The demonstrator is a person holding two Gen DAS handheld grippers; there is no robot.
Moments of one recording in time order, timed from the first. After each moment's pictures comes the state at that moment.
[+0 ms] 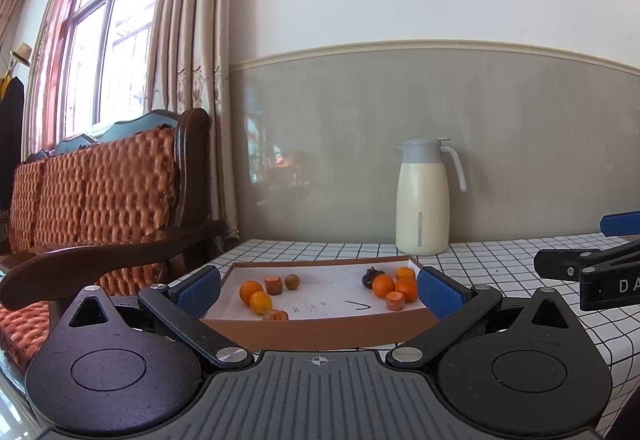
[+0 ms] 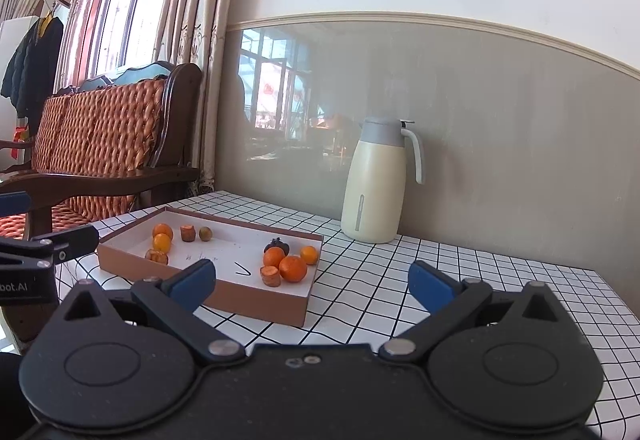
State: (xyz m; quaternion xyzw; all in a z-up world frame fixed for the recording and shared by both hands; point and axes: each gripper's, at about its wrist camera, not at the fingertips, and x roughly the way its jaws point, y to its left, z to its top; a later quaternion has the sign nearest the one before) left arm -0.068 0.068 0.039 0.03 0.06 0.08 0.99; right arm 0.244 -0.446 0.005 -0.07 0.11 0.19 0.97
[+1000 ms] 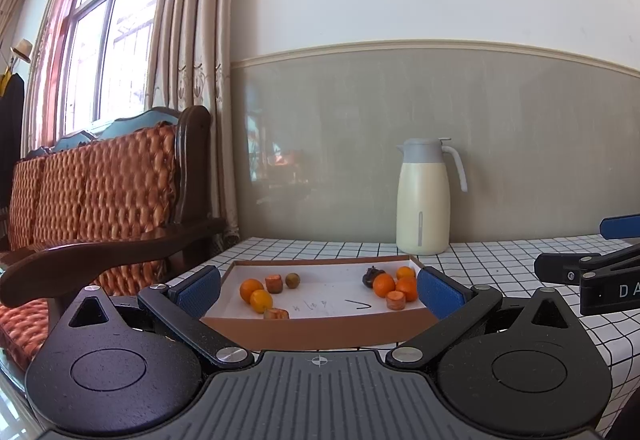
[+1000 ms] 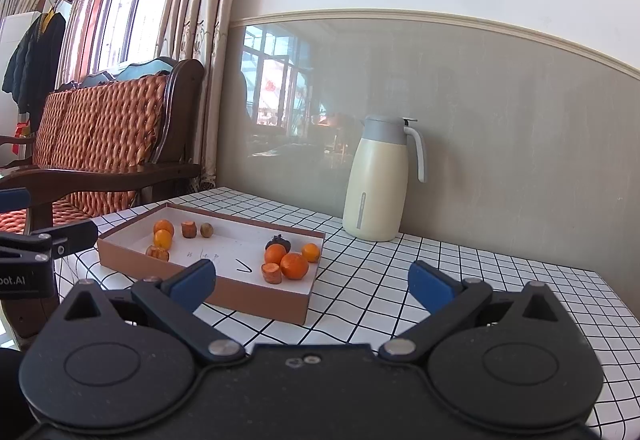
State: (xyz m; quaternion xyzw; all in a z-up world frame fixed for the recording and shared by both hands) left arm -0.066 0.069 0.038 0.02 0.06 0.08 0.99; right arm 0.244 -0.446 0.004 -0.07 0.11 0.19 0.97
